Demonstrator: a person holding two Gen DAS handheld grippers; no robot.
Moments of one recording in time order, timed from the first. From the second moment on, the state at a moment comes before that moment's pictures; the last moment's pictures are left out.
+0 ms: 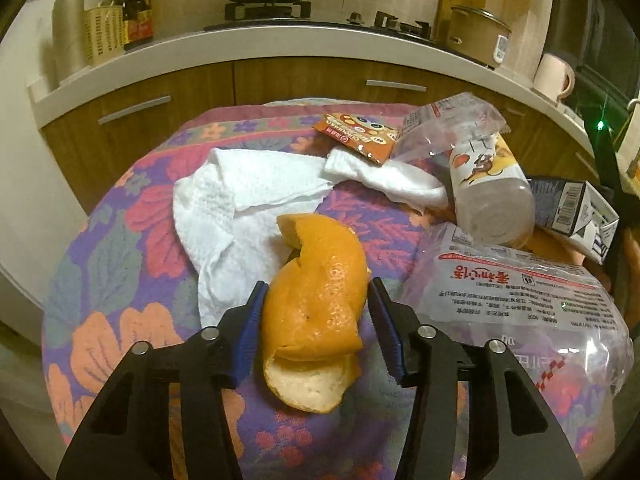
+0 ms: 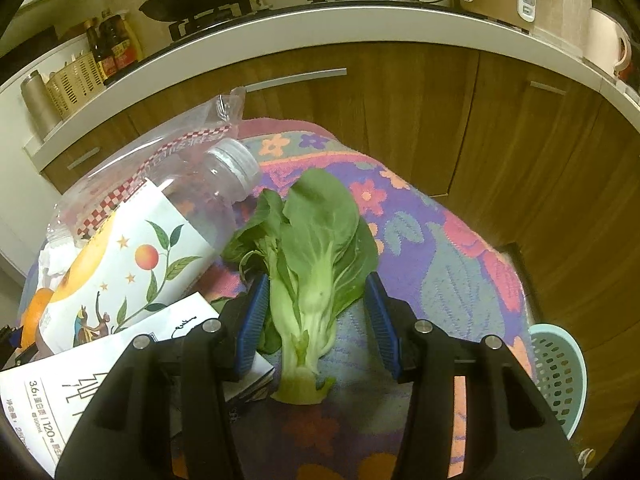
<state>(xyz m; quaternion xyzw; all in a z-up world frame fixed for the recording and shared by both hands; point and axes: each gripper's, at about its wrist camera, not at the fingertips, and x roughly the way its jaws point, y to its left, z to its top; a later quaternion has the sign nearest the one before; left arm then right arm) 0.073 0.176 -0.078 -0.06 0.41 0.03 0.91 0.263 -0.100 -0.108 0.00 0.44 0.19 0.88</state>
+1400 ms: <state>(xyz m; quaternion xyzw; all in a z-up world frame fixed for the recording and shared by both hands) 0.040 0.043 0.005 -0.09 0.23 -0.06 0.97 0.153 -0.204 -0.053 0.05 0.29 0.15 0.94</state>
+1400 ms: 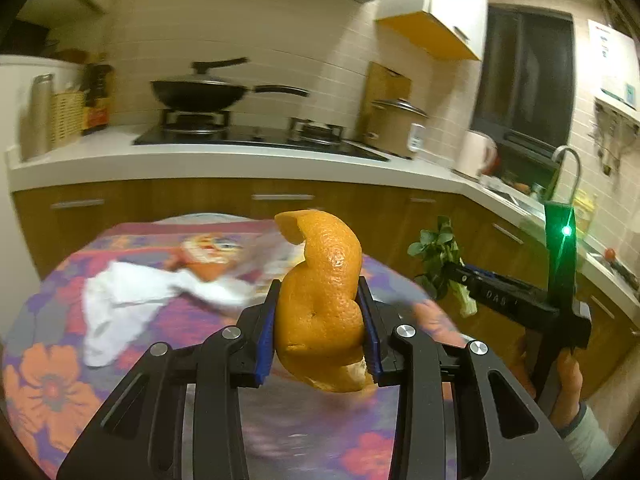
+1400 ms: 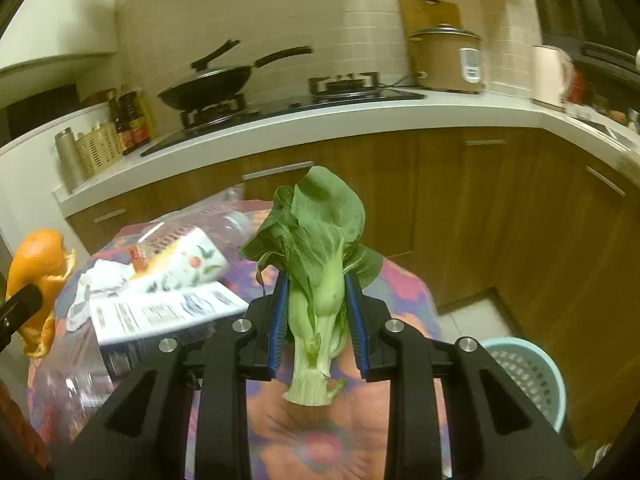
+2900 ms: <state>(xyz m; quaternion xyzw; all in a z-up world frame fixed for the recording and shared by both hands) 0.193 -0.288 -0.306 -0.05 0.49 -0.12 0.86 0.201 -0.455 -0.343 0.11 0.49 -0.02 0.86</state>
